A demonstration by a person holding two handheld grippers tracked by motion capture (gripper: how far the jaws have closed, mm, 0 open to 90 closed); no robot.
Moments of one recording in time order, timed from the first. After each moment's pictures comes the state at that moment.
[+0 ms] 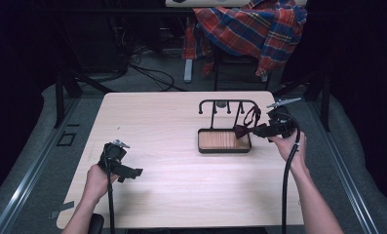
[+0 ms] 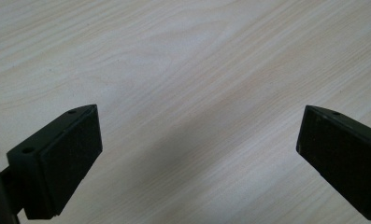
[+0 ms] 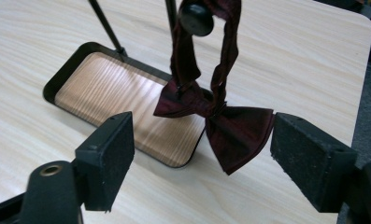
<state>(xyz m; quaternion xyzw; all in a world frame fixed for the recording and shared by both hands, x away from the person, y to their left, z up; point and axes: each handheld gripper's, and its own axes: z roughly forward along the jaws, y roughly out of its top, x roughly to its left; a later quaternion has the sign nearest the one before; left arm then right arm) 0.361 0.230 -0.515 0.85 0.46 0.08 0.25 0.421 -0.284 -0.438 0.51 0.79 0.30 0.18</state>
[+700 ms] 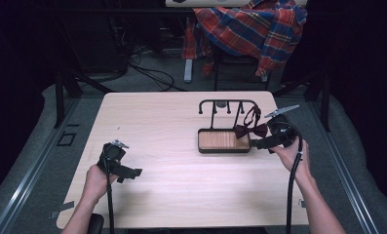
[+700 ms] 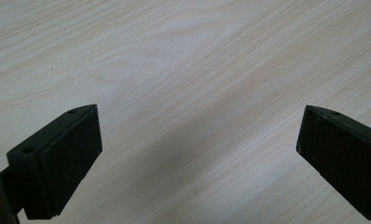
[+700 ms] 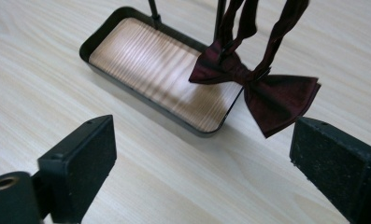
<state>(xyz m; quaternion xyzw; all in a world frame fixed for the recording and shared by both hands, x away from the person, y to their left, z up) 0.360 0.231 -0.514 0.85 0.46 0.08 0.25 0.392 -0.275 -0.439 0.47 0.82 0.28 0.15</state>
